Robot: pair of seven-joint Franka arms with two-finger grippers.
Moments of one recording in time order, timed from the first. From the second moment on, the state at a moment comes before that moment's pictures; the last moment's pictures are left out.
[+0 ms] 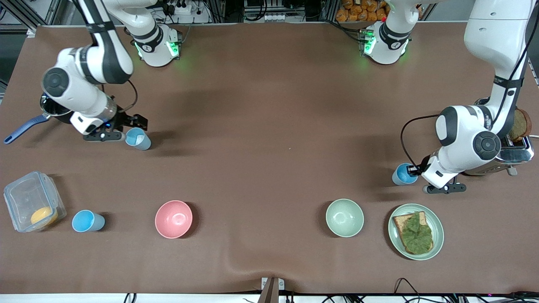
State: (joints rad) left arm 0.04 0.45 -0.05 -1.94 0.00 2.36 -0.05; right arm 0.04 -0.03 0.02 -2.47 0.05 2.37 0.01
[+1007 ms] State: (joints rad) left arm 0.02 0.22 -0.25 -1.68 0.00 1.92 -0.19; right arm 0.04 0.12 0.02 -2.48 0.05 2.52 0.01
